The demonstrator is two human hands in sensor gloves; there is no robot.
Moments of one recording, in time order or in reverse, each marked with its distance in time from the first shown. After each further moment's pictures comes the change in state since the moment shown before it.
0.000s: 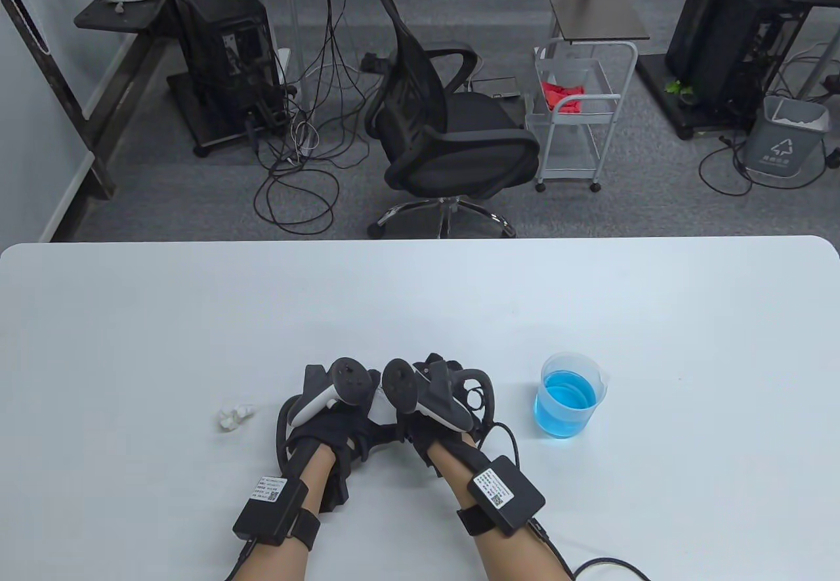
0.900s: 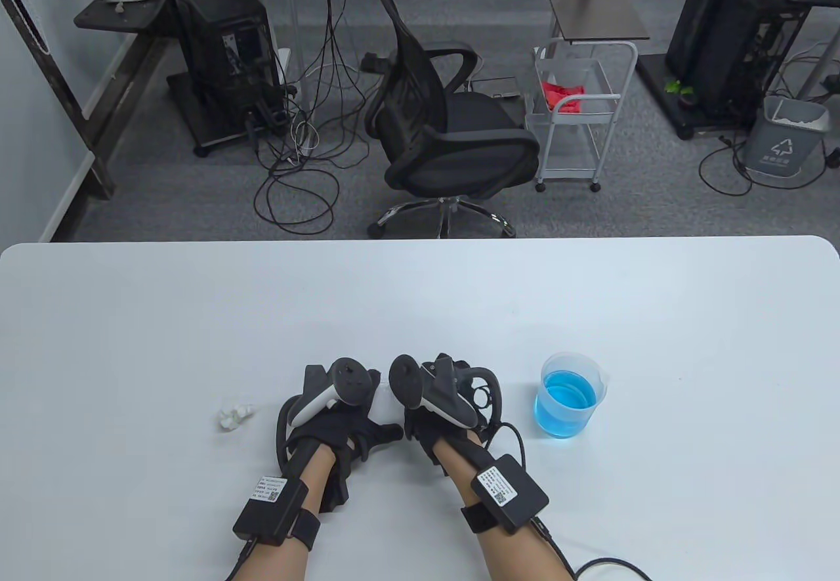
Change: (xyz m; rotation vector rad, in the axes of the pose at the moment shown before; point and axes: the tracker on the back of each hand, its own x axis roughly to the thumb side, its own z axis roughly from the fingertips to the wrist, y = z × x) left_hand 0.000 0.000 0.000 0.001 0.000 0.000; right_hand -0.012 0.003 -0.004 0.035 0.043 0.008
